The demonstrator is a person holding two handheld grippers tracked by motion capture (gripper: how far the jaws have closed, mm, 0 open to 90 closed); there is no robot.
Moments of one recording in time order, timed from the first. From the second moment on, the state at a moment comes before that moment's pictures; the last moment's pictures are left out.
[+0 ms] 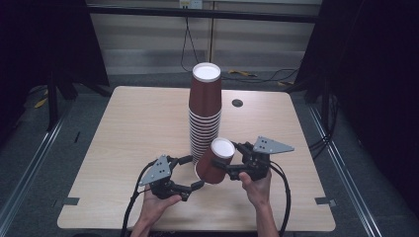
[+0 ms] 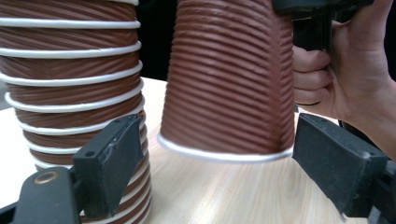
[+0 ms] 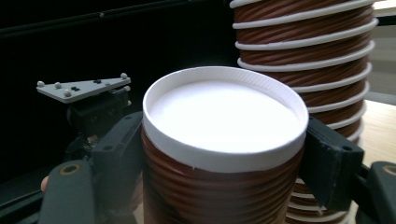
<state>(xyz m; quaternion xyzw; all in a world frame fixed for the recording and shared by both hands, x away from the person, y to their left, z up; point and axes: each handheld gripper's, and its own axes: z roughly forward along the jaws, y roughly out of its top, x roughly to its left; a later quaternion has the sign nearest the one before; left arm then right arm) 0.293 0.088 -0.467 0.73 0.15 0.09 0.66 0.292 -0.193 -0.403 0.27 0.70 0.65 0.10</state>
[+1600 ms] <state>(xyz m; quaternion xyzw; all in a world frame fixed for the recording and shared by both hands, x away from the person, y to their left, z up) 0.304 0.068 -0.467 0.76 0.13 0.07 0.63 0.293 -0.169 -0.414 0.26 0.71 0.65 0.07</state>
